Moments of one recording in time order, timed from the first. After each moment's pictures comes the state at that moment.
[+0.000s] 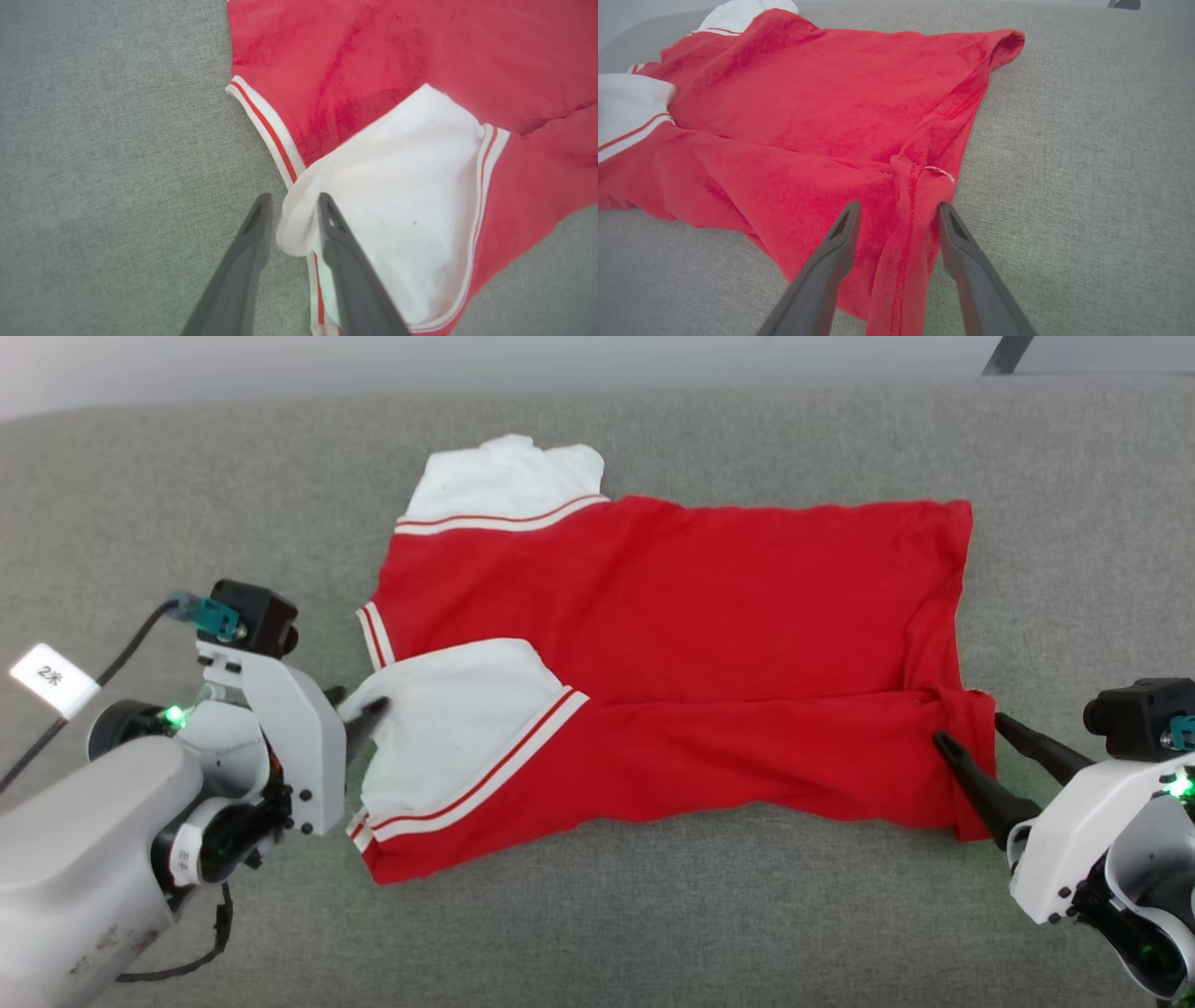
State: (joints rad) left arm -0.93 0.85 -1.18 0.24 -1.31 0.18 0.26; right arm -0.27 -0.43 0.21 0.04 0.59 0.13 0.39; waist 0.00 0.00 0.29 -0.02
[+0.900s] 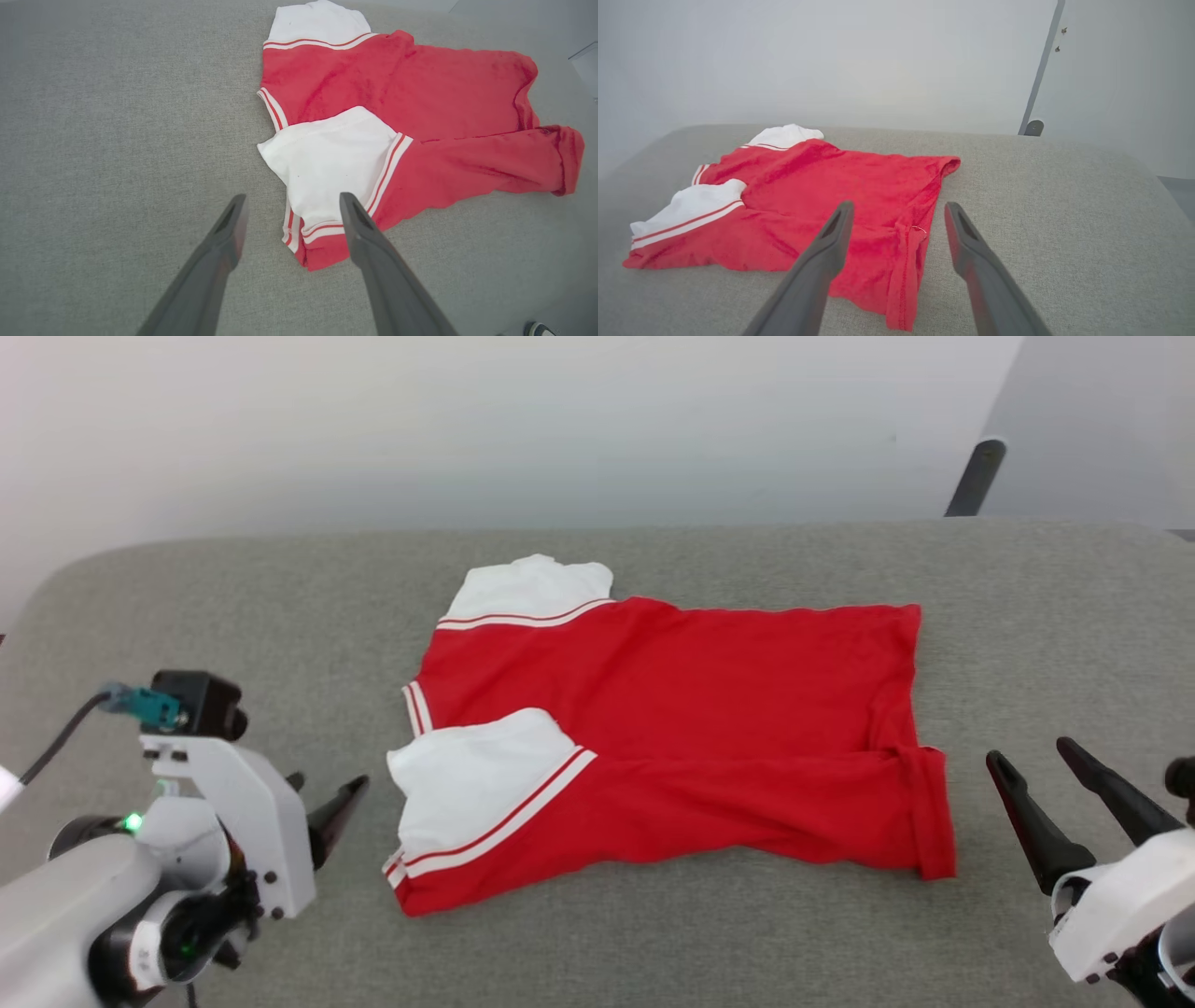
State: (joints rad) left arm -0.75 1.00 -1.11 -0.04 -1.46 0.34 0.19; right arm -0.07 -0.35 0.03 -0.17 0.49 0.13 0.35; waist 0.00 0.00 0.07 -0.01
